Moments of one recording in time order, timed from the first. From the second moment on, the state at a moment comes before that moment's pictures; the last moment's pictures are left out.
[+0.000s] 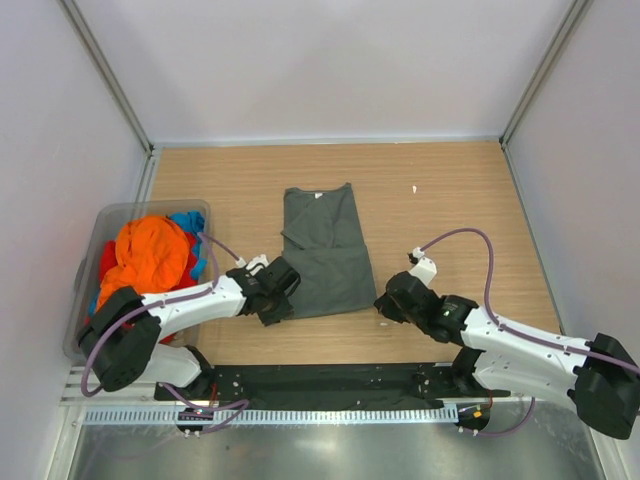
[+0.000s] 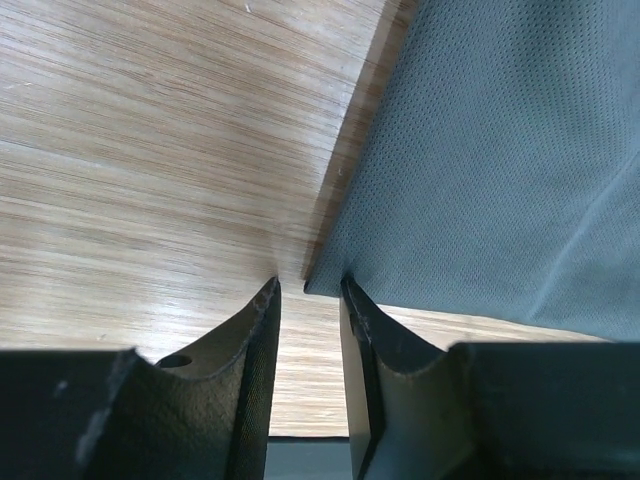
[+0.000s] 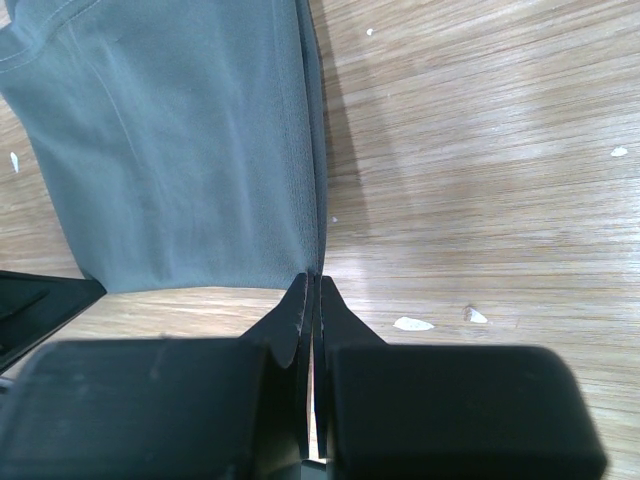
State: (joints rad) left arm -0.84 1.36 0.67 -0.57 -0.19 -1.23; right arm 0.89 0.94 0.42 -0.33 0.33 1.13
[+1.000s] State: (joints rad) left arm -0.84 1.32 0.79 -0.65 -0.20 -1.18; right arm 0.89 0.89 0.43 -0.37 0.35 1.12
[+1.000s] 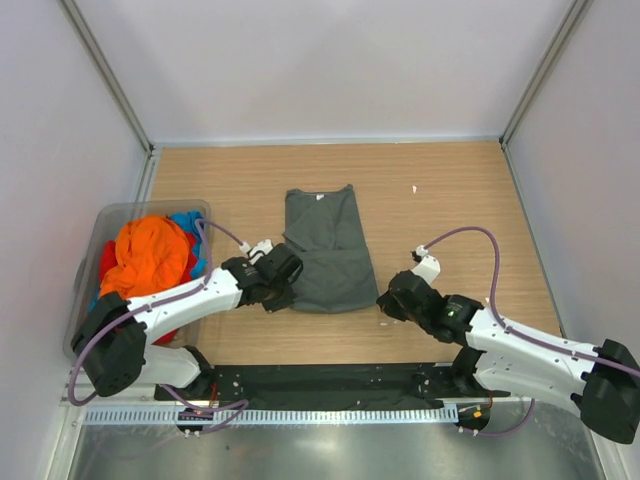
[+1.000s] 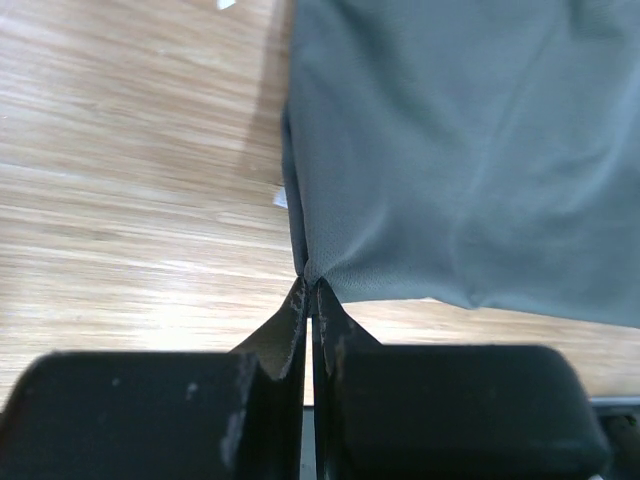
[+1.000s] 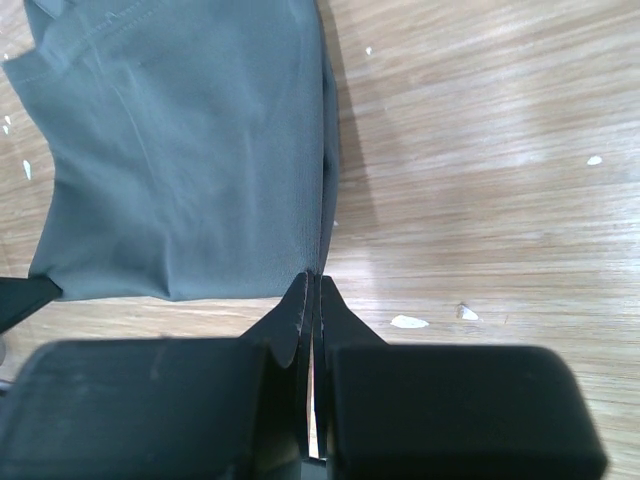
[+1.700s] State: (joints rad) left arm -0.63 1.34 1.04 -0.71 -0.14 -1.01; right arm 0.87 1.05 0.75 -0.41 0.52 0.93
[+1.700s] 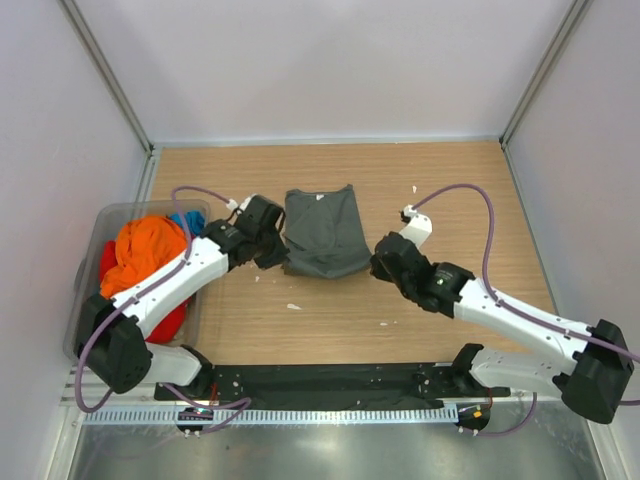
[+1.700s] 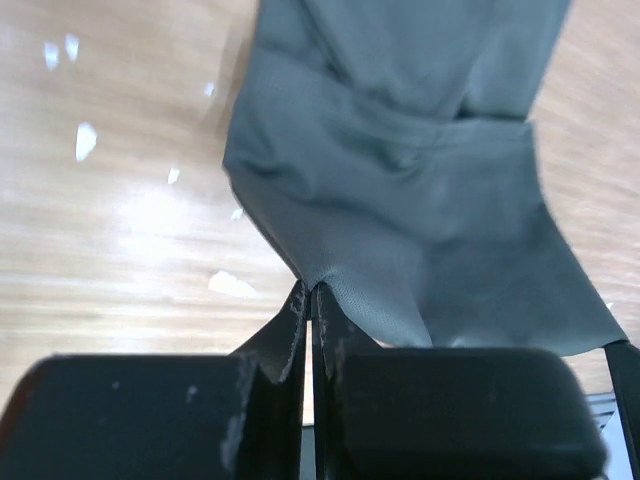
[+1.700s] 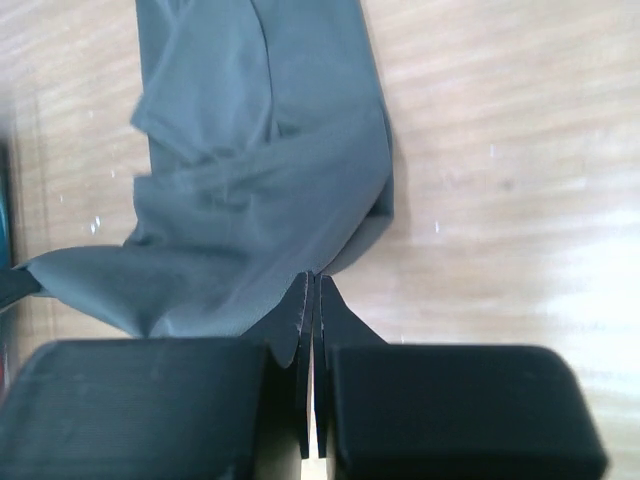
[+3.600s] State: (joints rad) left arm -0.23 2.20 1.87 -0.38 0.24 -0.62; right arm 0.29 2.17 1.75 -0.40 -0.30 0.28
